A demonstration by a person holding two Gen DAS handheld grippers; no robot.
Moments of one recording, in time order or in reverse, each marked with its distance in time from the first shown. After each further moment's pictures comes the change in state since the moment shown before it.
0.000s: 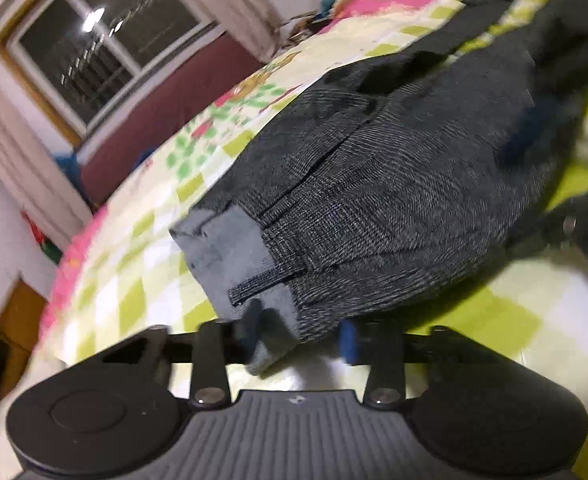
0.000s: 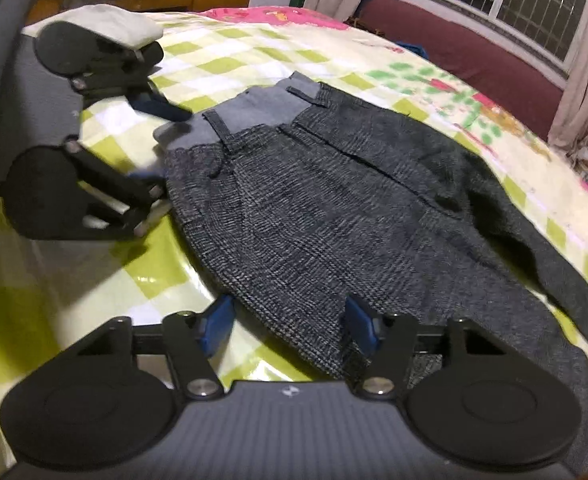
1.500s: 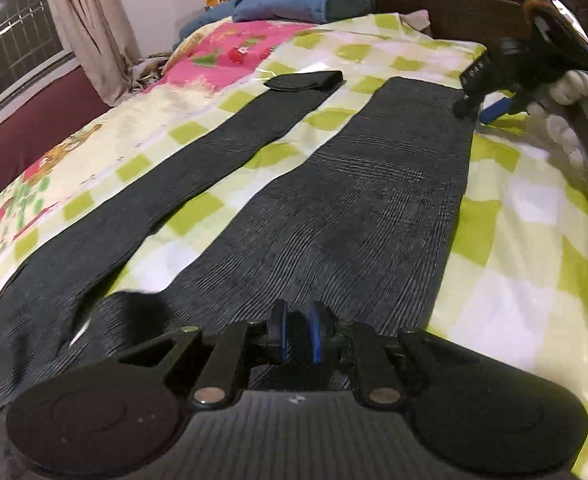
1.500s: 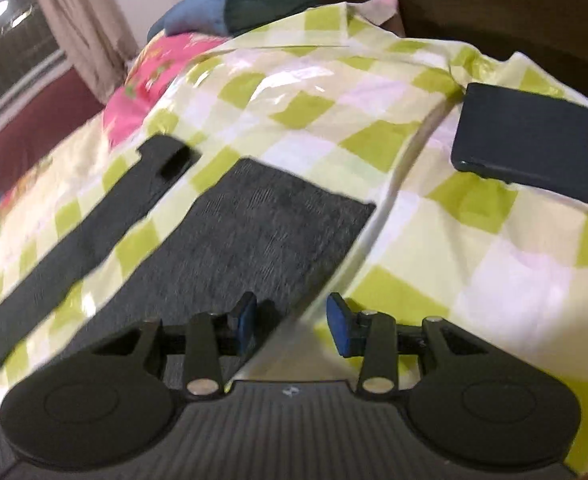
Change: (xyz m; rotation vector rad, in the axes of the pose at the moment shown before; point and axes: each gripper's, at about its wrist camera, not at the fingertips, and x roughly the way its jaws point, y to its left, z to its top) left arm -0.013 -0.225 0.205 -0.002 -0.101 -0.473; right arm -0.154 -0.372 -0.283 1.305 -0.114 -0.622
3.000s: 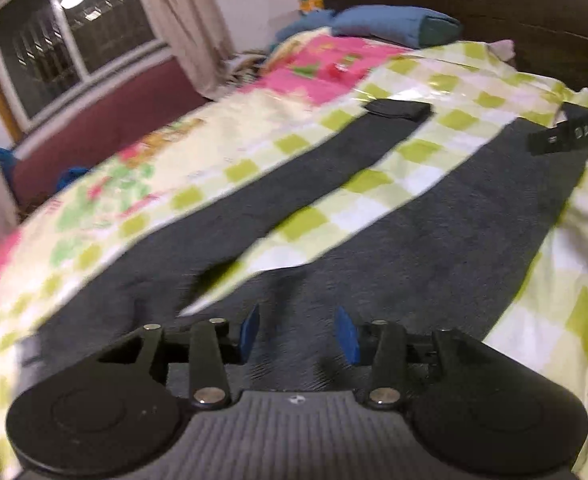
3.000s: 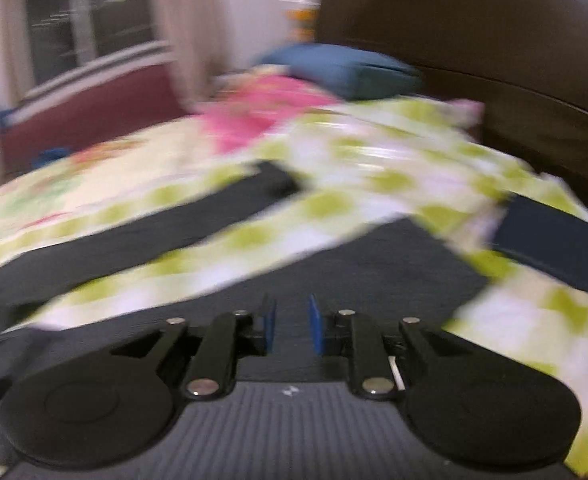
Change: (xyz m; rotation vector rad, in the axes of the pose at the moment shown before) left arm -0.085 0.014 0.007 -0.129 0.006 0.297; right arm -0.127 0.082 -0.058 -0.379 -0.144 0.205
